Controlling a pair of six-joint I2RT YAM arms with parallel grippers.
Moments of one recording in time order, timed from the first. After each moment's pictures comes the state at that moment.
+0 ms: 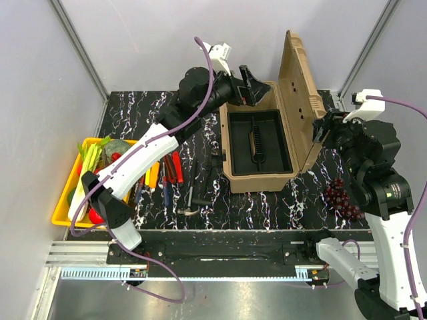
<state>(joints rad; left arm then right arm) -0.76 1.68 1.85 -0.11 0.13 -0.55 0.23 0.86 1.41 -0.70 0.14 0.15</state>
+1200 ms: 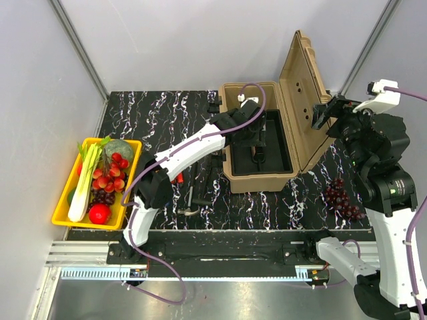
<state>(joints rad) -0.88 2.10 2.06 -0.78 -0.14 -0.71 0.23 0.90 1.49 -0.63 0.20 0.26</state>
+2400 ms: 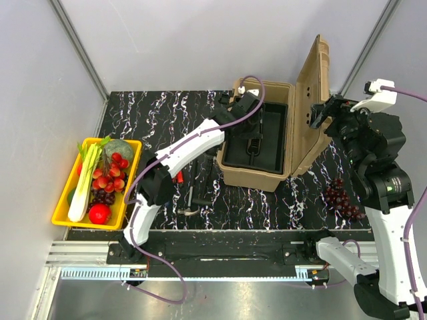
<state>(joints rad) -0.85 2.17 2.18 -0.77 -0.11 -0.67 0.23 0.90 1.46 -0.61 0.20 0.26</state>
